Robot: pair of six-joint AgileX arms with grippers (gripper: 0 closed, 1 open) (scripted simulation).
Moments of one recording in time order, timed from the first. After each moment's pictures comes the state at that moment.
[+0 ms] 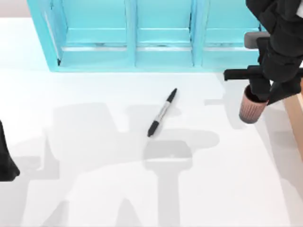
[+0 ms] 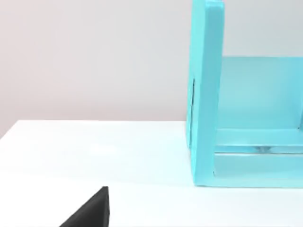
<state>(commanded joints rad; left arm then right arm) 0.00 0.00 0.00 0.00 0.00 0.00 0.34 1.96 1.64 -1.21 0.06 0.36</state>
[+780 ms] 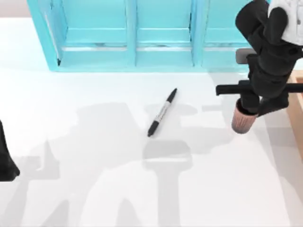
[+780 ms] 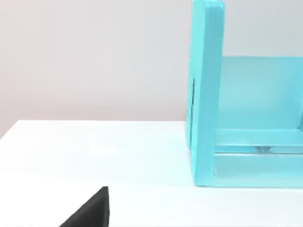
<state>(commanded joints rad) 0.00 0.00 0.00 0.00 0.00 0.00 0.36 2.01 1.52 -1.05 0.07 0.38</state>
